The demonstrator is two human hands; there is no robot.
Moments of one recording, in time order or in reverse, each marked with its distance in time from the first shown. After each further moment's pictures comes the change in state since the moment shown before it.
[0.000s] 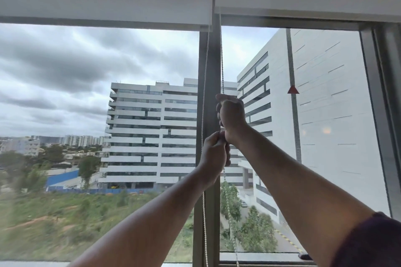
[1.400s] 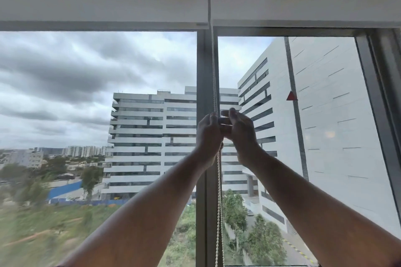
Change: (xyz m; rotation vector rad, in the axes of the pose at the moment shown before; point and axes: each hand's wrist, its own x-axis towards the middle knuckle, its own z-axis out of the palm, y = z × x) left_hand 0.031 0.060 0.005 0.016 0.114 0.121; right_hand -0.007 0.010 -0.036 0.059 -0.077 -0.067
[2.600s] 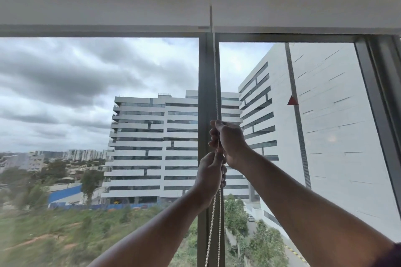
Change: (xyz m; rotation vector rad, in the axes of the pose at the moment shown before) left_hand -0.051 -0.046 -0.020 -0.009 -0.143 -0.158; right_hand -0.002 0.000 0.027 0.069 -0.056 0.206
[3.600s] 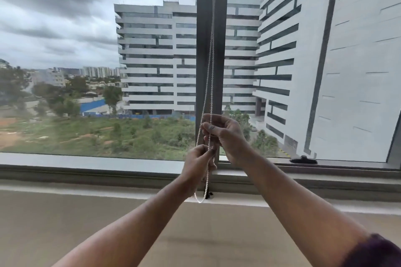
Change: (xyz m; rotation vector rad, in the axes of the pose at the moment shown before) left_hand -0.149 -0.203 -0.007 0.066 0.119 -0.387; right_hand -0.125 0.221 -0.112 0.111 -0.215 0.321
